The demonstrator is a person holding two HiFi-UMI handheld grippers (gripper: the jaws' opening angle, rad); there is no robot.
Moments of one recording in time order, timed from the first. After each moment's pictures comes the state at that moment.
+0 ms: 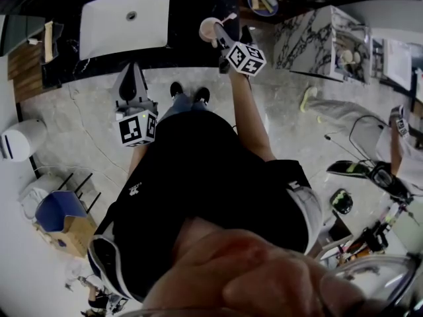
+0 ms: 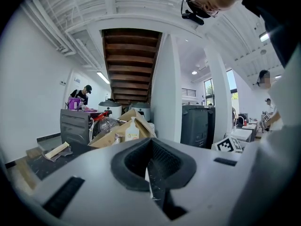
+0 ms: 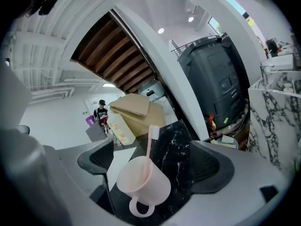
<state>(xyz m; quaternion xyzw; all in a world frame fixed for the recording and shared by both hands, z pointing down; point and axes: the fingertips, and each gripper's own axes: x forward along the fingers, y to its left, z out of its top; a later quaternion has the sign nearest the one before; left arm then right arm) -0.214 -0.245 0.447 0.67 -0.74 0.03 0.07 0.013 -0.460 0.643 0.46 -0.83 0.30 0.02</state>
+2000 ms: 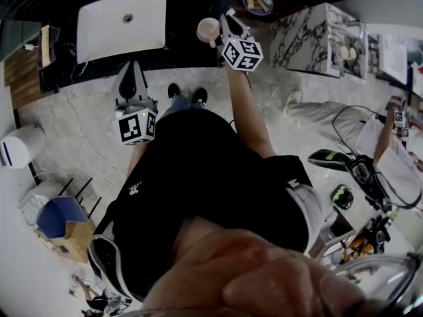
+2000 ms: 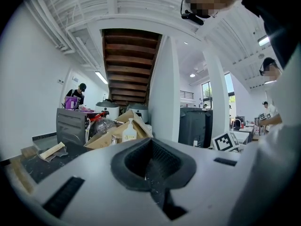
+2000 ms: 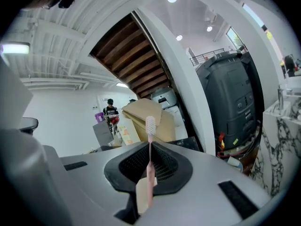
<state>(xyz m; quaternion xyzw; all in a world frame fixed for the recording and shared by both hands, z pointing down) -0.217 -0.254 0.446 0.68 -0.73 0.01 0.07 -0.016 -0.471 0.591 0.43 -0.88 0.21 0.02</state>
